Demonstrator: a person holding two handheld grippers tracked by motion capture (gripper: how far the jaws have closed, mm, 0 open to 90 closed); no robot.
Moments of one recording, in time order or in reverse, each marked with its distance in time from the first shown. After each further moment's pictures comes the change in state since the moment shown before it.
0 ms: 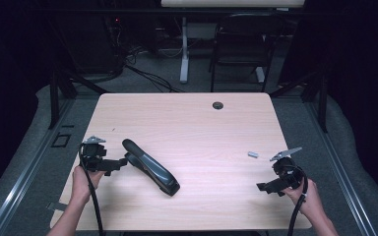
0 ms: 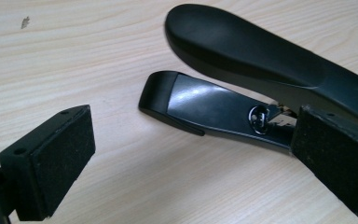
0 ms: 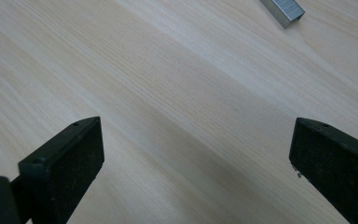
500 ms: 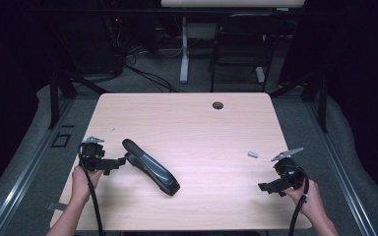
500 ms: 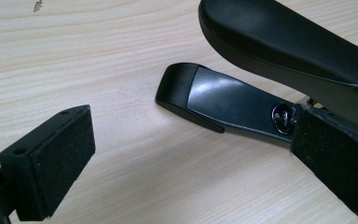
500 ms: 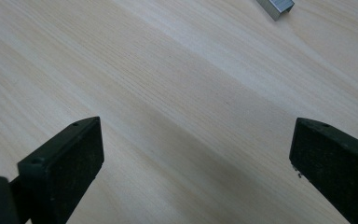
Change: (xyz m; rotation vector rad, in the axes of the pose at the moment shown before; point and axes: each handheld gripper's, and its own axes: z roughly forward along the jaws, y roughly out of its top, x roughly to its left) left arm 0.015 -0.004 0.007 0.026 0.017 -0.043; right arm -0.002 -0.003 -0.001 0.009 -0.015 0.024
